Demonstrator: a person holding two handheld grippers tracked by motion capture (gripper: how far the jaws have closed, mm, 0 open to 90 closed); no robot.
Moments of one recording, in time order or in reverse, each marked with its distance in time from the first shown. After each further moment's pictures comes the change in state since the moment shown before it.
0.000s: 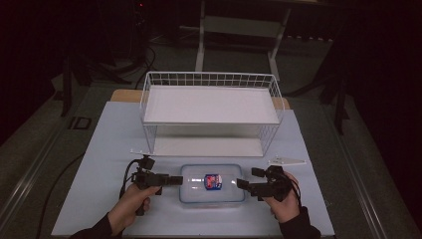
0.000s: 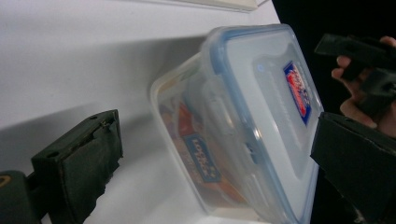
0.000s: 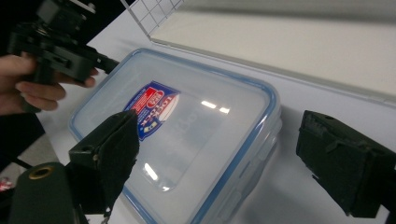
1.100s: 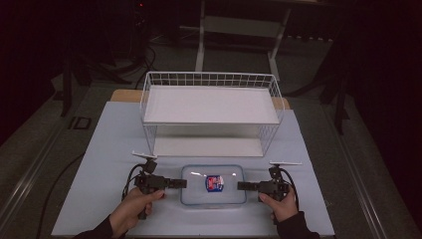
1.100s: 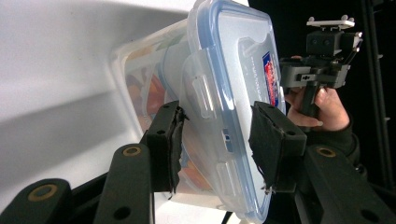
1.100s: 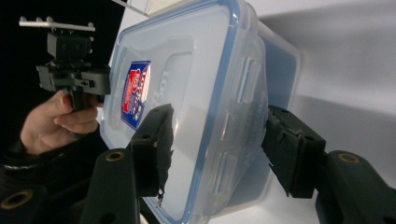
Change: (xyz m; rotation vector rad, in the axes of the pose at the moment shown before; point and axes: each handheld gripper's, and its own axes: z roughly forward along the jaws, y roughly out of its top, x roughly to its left) left arm -0.007 -0.008 0.002 0.033 -0.110 -0.072; right arm -0.036 -0.022 0.017 0.169 0.175 0.477
